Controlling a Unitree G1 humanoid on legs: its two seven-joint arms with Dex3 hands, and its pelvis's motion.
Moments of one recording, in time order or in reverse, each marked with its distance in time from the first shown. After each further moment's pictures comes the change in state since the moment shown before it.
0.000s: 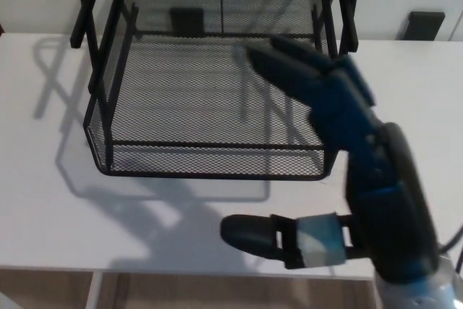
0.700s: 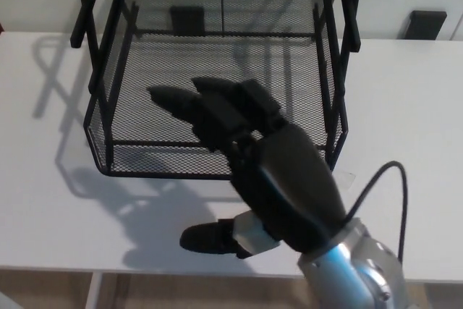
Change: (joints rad) left_arm 0.000 0.000 0.000 -0.038 0.000 0.000 -0.010; right_arm -0.142 -0.020 0.150 0.231 -0.346 0.225 0.000
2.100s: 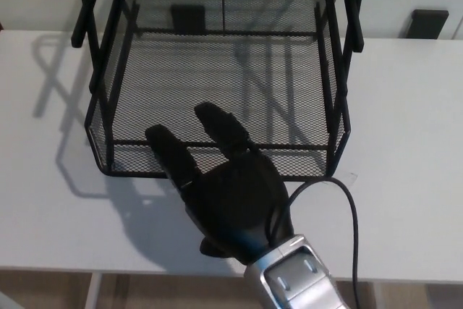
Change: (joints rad) left_arm 0.023 0.091 -0.044 -0.076 0.032 0.056 -0.052; right_arm -0.103 -0.032 0.283 0.217 -0.661 0.436 -0.058
